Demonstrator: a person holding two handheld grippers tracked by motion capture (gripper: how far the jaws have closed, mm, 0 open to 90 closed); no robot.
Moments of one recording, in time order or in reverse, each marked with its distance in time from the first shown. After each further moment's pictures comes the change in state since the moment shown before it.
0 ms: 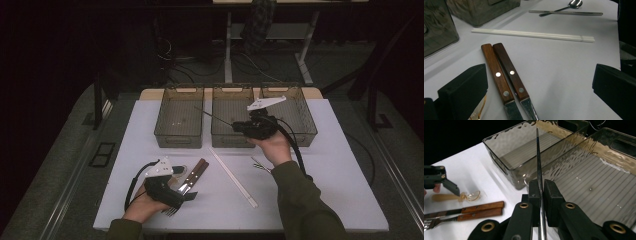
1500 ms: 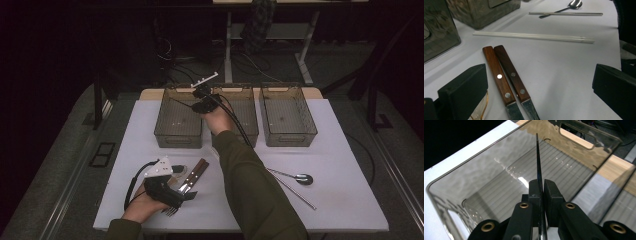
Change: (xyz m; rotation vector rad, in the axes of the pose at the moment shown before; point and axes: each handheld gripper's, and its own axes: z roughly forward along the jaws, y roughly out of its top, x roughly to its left) left arm 0.000 0.001 -0.002 -0.008 0.007 0.018; right arm 0.012 0.090 0.157 0.143 -0.117 0.035
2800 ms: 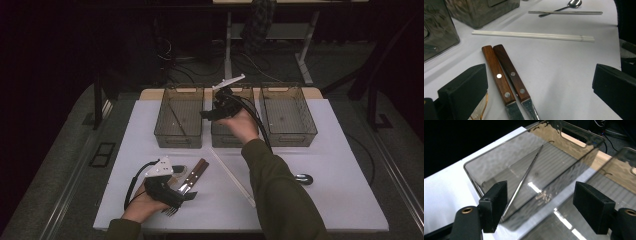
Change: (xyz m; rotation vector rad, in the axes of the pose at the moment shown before) left arm 0.000 0.000 0.001 0.014 -0.006 0.003; right arm -0.025 -0.035 -0.065 -0.084 0.109 -0.028
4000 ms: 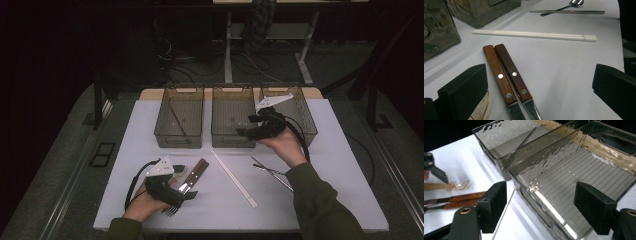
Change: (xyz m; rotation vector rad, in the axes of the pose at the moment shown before) left arm 0.002 0.000 0.002 0.006 0.007 -0.004; right arm -0.024 -0.081 -0.090 -0.030 0.001 -0.036
